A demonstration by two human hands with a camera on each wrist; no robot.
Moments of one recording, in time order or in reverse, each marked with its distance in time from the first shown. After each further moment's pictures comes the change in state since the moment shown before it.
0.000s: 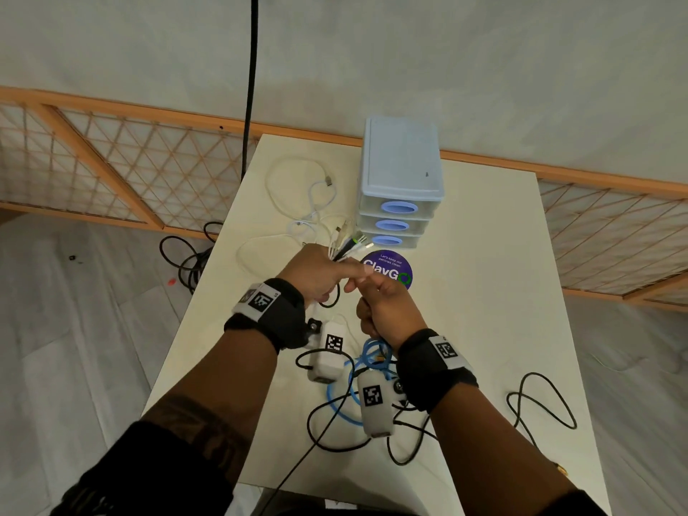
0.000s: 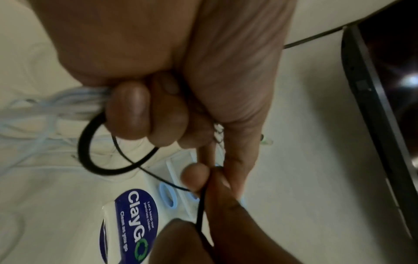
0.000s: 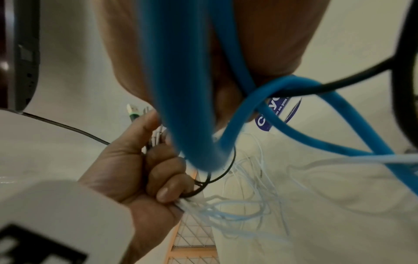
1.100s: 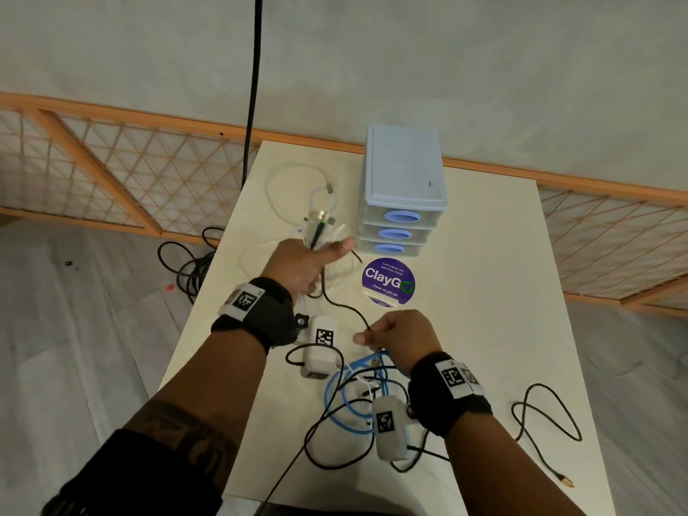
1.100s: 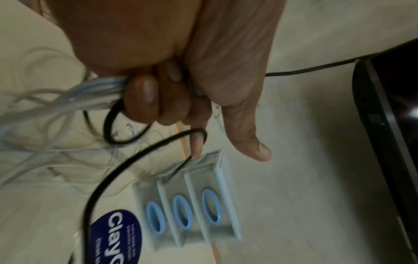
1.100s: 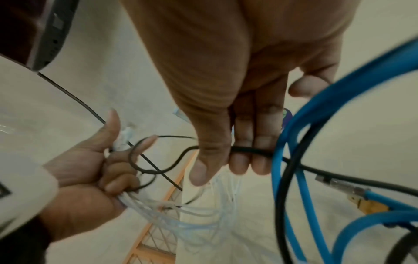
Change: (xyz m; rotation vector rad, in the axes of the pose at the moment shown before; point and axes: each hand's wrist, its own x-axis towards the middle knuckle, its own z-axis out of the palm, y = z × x) left_hand 0.009 0.003 -0.027 -0.193 0.258 -0.053; right_hand -0.001 0.022 -0.019 -0.525 0.143 0.198
